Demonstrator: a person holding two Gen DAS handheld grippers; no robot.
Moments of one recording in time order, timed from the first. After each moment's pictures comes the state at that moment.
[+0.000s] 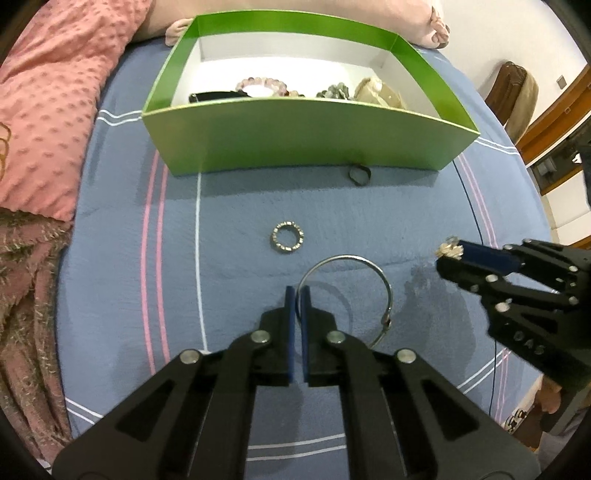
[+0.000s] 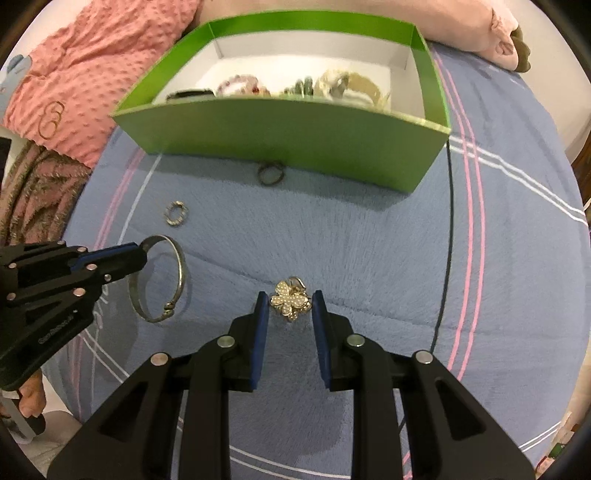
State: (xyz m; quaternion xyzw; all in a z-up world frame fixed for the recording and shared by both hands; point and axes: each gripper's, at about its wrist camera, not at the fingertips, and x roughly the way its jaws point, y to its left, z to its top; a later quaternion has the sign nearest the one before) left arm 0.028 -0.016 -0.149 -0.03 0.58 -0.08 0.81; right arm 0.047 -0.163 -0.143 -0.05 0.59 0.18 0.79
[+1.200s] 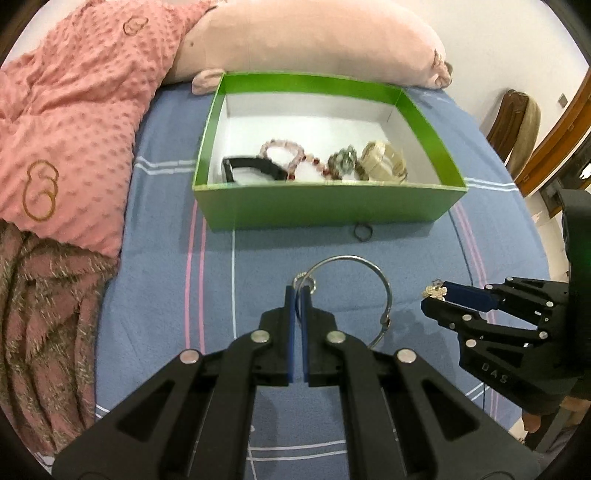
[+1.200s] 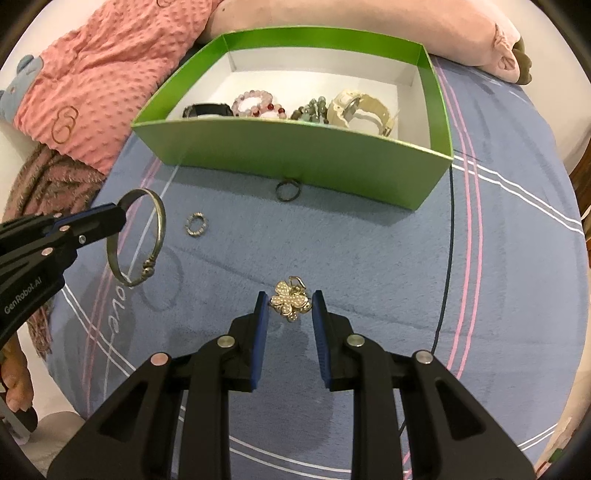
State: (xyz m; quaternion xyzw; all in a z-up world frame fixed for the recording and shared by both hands) left arm 0.026 -0.005 -0.095 -0.03 0.52 -0.05 0.85; right arm 0.044 -0.157 -0.128 -0.05 0.58 0.19 0.79
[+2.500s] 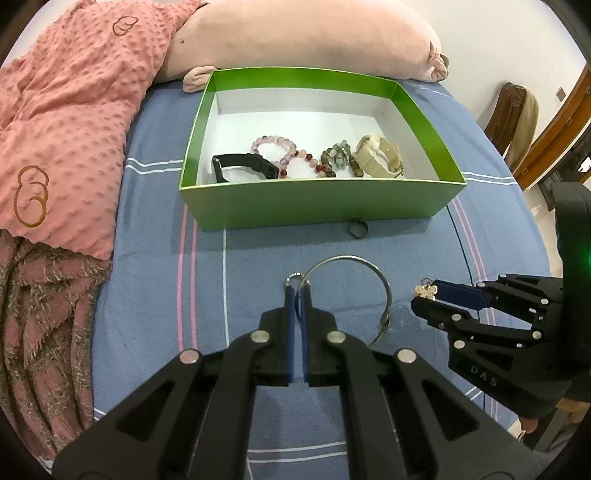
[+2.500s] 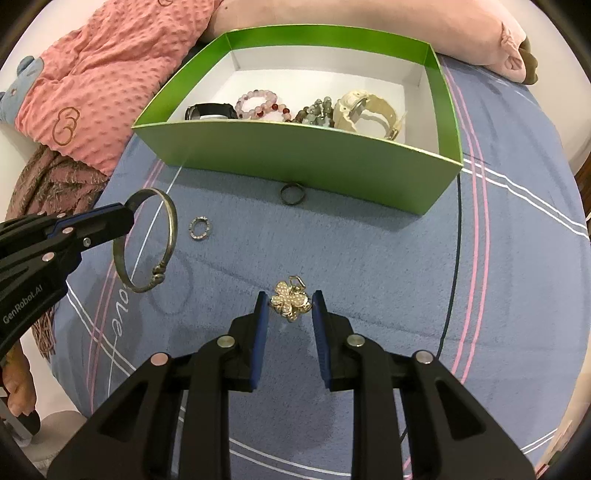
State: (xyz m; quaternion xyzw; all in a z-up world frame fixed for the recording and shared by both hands) left arm 0.029 -0.011 -0.105 -0.02 0.54 -0.06 0.84; right arm 0.051 -0.152 -0.133 -0.05 0.58 0.19 0.79
